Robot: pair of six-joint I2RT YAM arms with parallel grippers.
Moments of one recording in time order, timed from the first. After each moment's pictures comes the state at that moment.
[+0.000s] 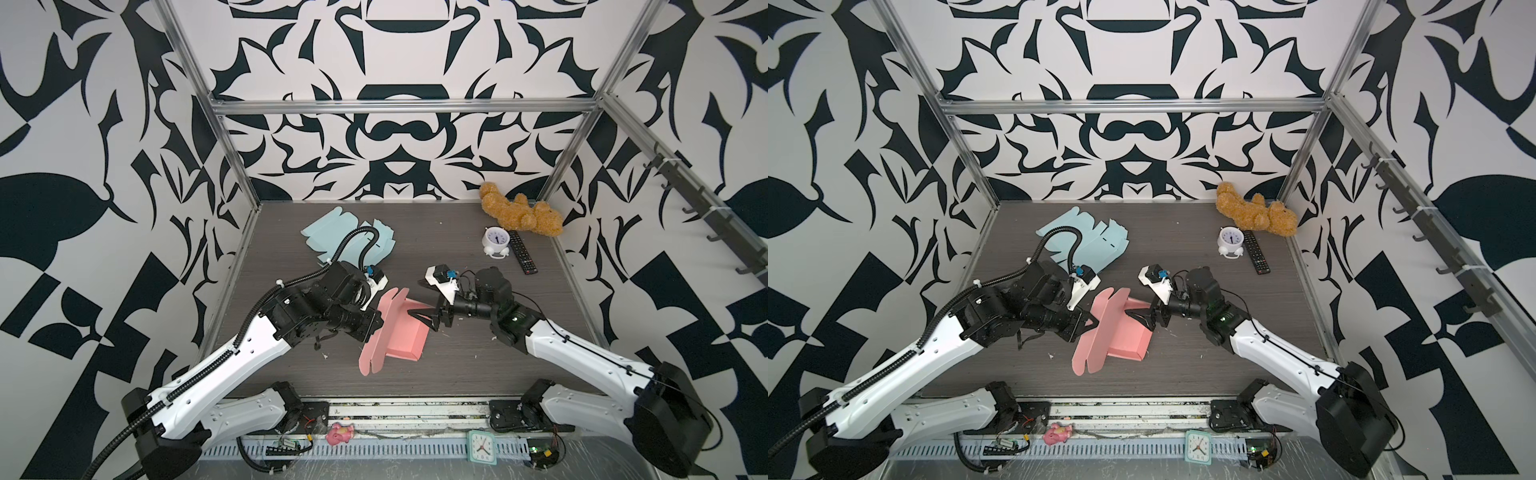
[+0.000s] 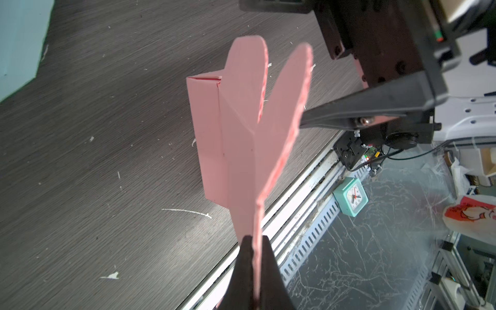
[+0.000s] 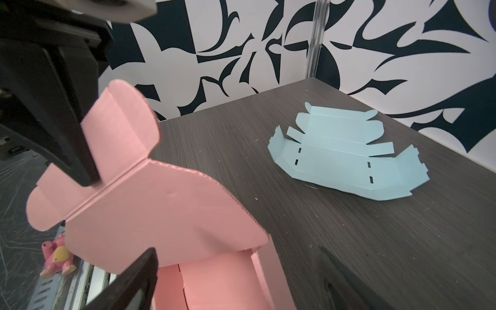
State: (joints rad) left arm -0.87 1.07 1.16 -1.02 0.26 -0.32; right arm 0.64 1.16 0.65 0.18 -0.62 -0.11
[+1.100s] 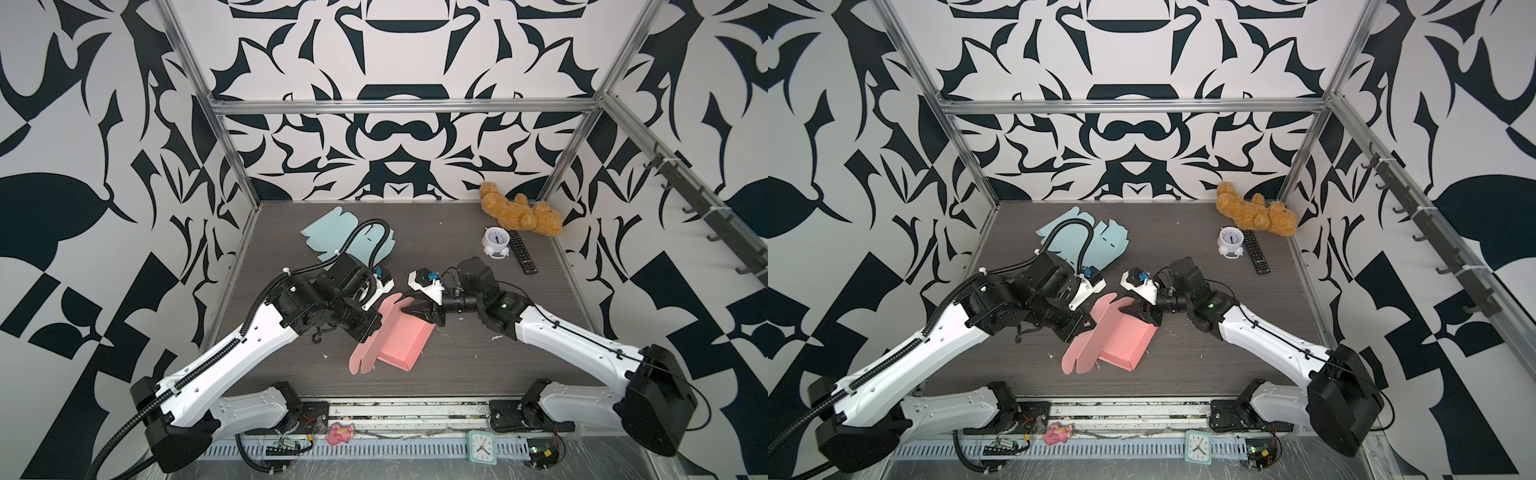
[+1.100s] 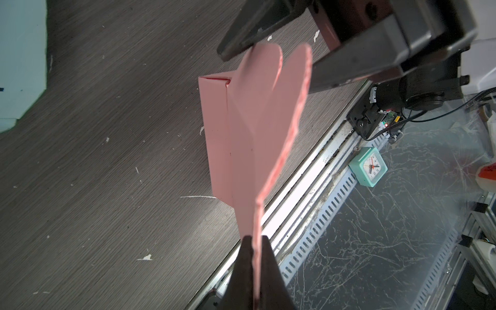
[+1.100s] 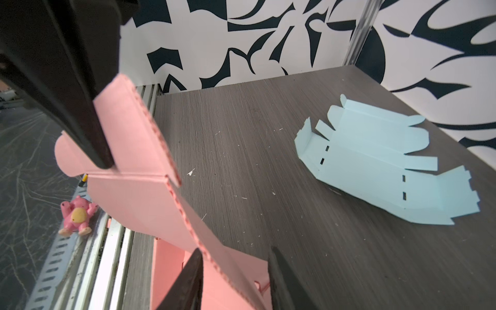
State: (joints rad) left arm -0.87 1.14 1.25 -1.16 0.24 -0.17; right arm 0.70 1.22 0.78 -0.04 -0.64 -0.27
